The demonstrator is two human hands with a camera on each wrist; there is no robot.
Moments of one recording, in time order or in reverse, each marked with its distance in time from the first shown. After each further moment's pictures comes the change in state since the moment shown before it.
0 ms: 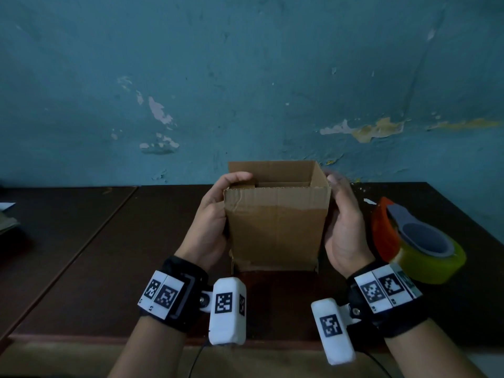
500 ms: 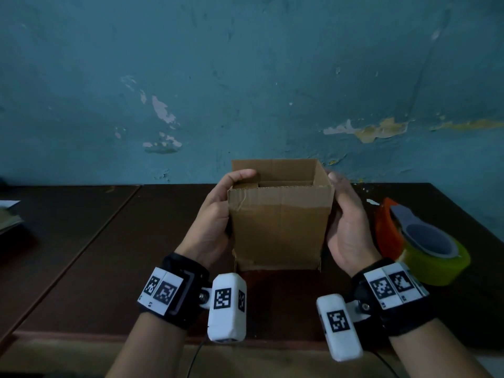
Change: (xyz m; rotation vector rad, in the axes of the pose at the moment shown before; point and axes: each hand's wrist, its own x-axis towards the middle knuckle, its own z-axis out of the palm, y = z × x) left_hand 0.000 0.004 0.002 -0.028 -0.007 -0.052; right_hand 0.002 -0.005 0.000 0.056 0.008 0.093
